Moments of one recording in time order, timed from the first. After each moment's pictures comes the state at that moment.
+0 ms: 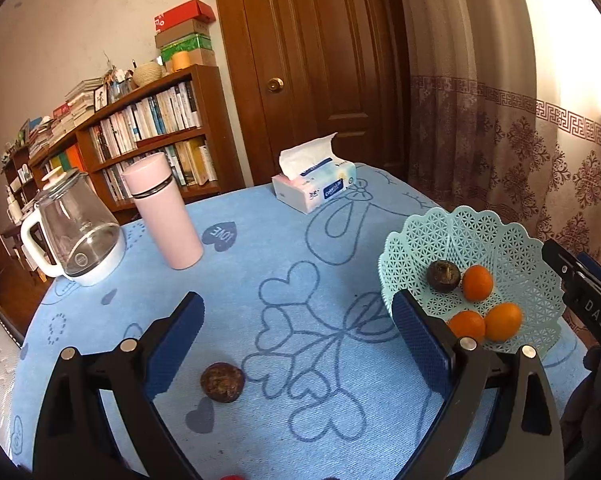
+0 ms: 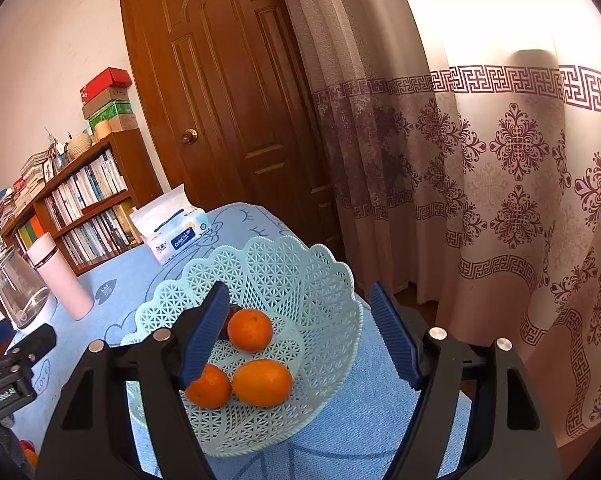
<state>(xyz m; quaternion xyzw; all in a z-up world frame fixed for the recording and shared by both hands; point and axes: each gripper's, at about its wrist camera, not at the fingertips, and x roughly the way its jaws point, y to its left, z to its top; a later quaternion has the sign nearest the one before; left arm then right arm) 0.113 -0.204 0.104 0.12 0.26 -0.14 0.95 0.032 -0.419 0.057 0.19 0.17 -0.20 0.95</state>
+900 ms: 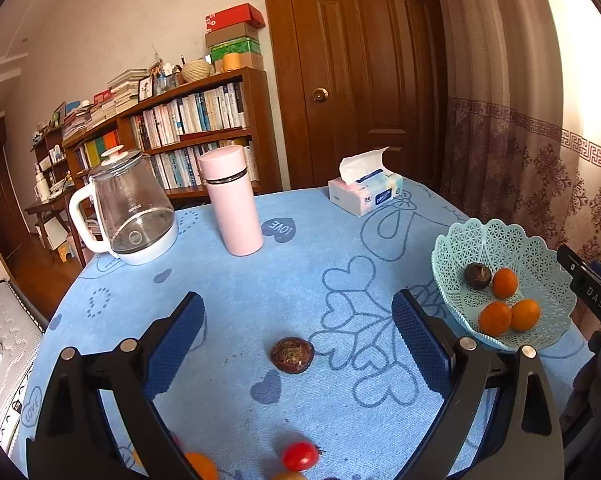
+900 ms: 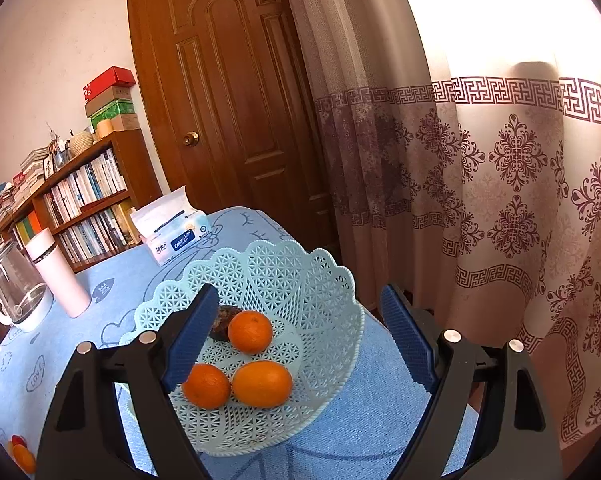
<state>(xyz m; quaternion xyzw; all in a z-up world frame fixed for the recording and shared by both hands) 0.085 -0.140 0.117 0.09 0.24 -0.09 0.96 0.029 -0.416 0.058 0.17 0.16 -0.21 0.95</state>
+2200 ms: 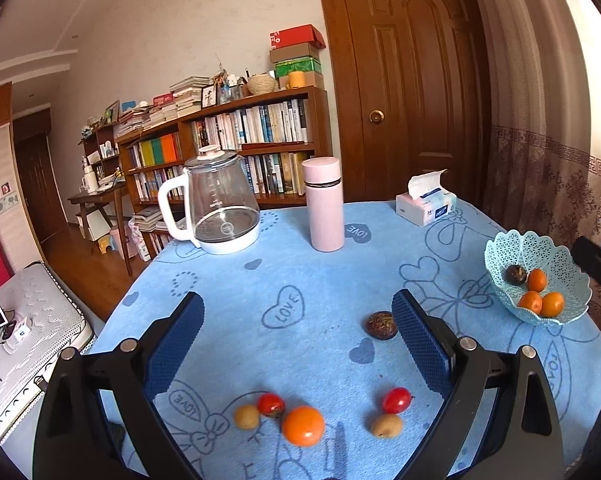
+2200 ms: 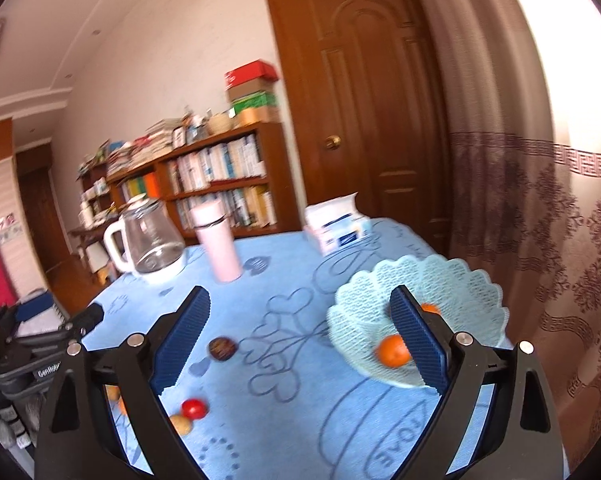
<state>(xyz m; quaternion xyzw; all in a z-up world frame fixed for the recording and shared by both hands) 0.017 -0.052 0.134 0.07 0.21 -0.01 0.98 -0.018 -0.272 0.125 0.09 0.15 0.01 0.99</state>
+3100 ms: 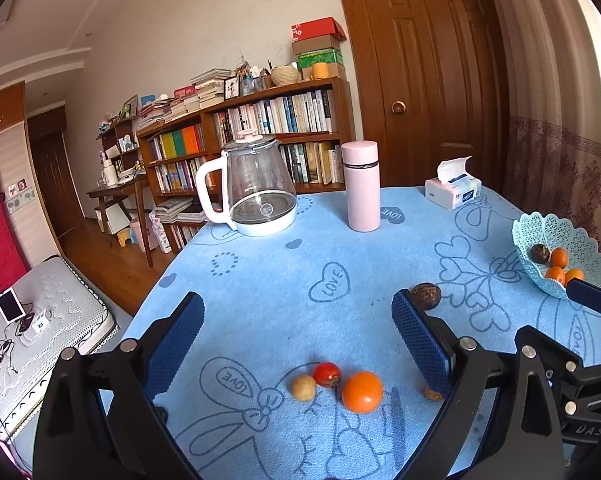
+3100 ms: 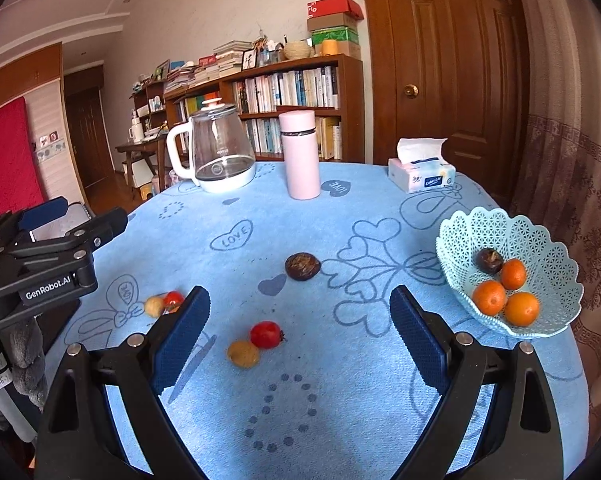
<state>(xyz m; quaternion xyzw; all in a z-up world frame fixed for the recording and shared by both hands) -0.004 -0.011 0.121 0.07 0.22 0.03 0.97 -0.005 -0.189 0.083 0.01 0.25 0.11 0.96</state>
